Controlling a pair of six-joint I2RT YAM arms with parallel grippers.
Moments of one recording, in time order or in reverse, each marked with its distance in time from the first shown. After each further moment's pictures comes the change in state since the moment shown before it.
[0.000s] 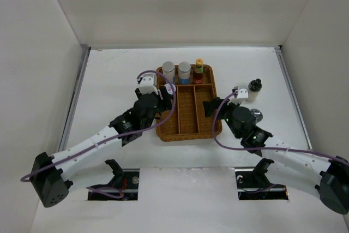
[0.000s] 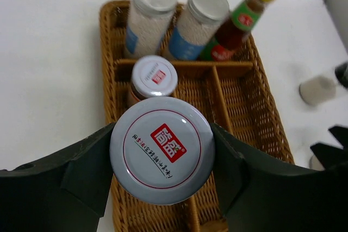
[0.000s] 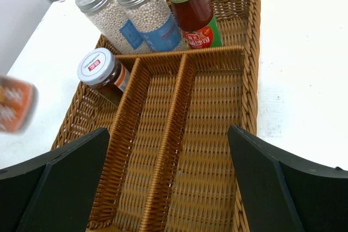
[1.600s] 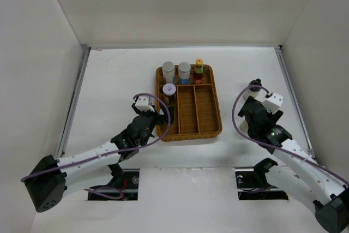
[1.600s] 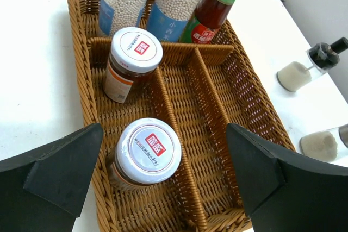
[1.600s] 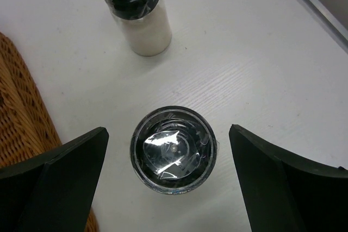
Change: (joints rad) left arm -0.091 -0.071 -0.404 0.496 0.013 0.031; right arm -0.251 -0.195 0.143 -0.864 0.425 0.248
